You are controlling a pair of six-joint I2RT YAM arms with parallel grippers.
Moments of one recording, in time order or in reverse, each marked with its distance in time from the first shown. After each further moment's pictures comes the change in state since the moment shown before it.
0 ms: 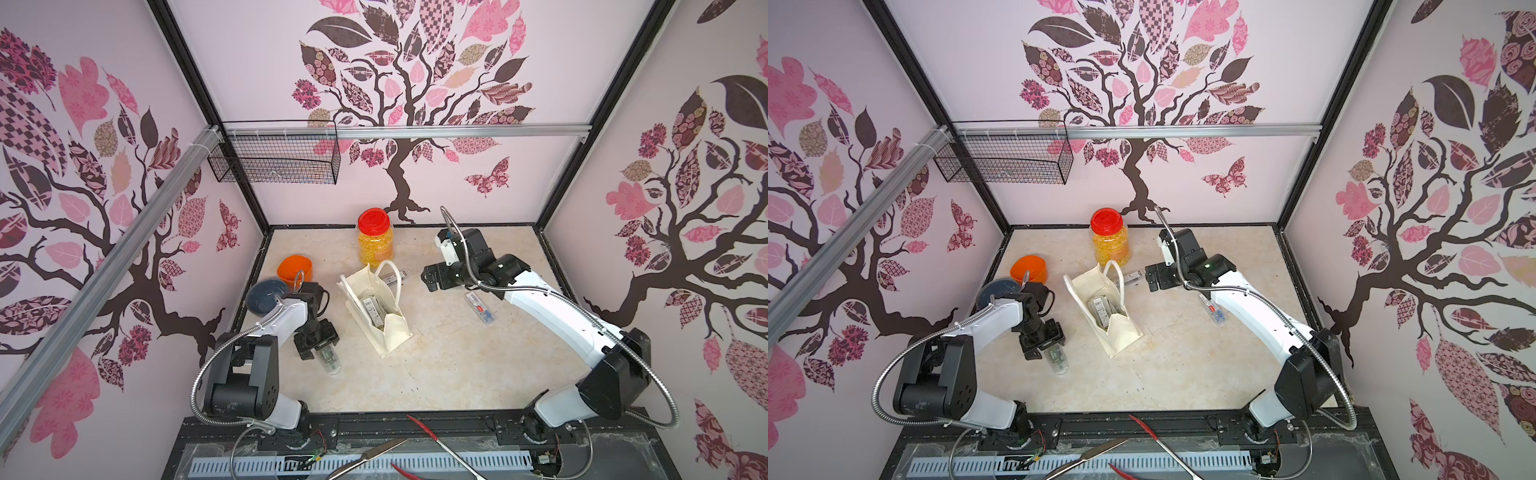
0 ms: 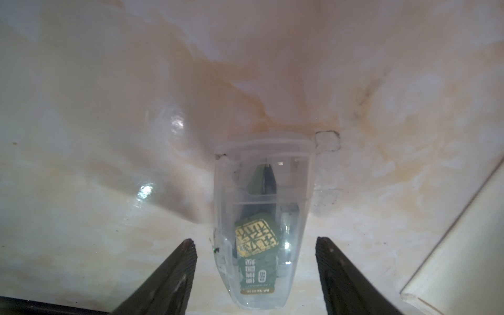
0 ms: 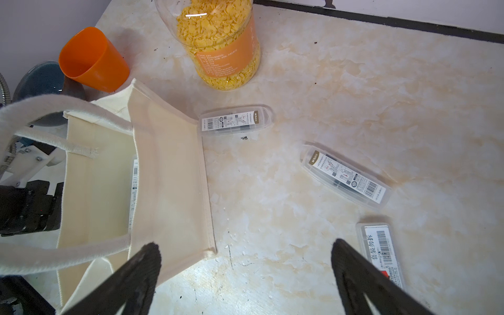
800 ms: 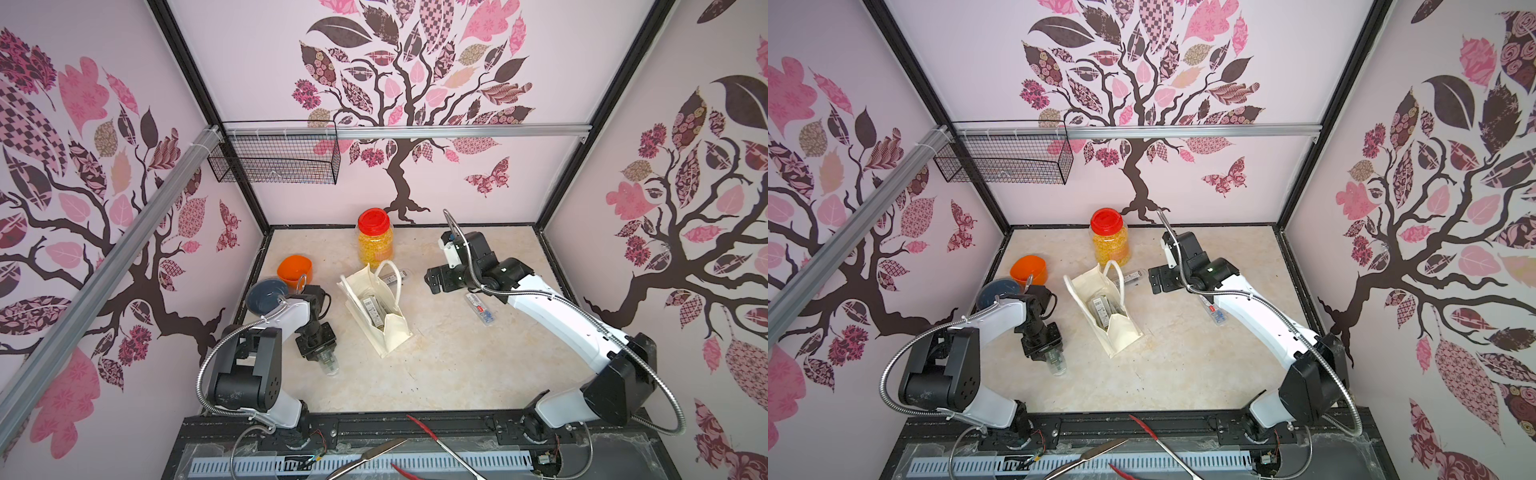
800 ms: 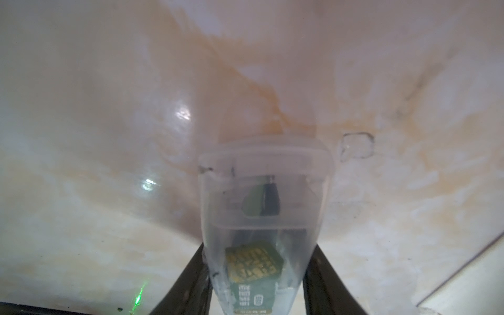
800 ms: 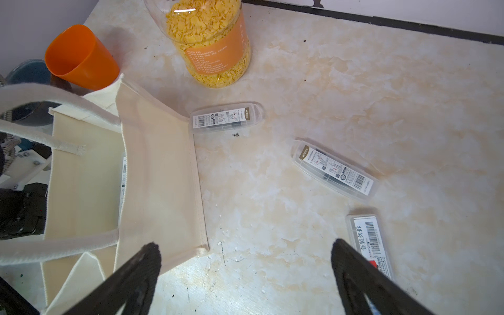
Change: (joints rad) left arm -0.006 0.040 -0.019 0.020 0.015 -0.004; right arm 0.000 -0.035 -0.051 0.008 0.035 0.000
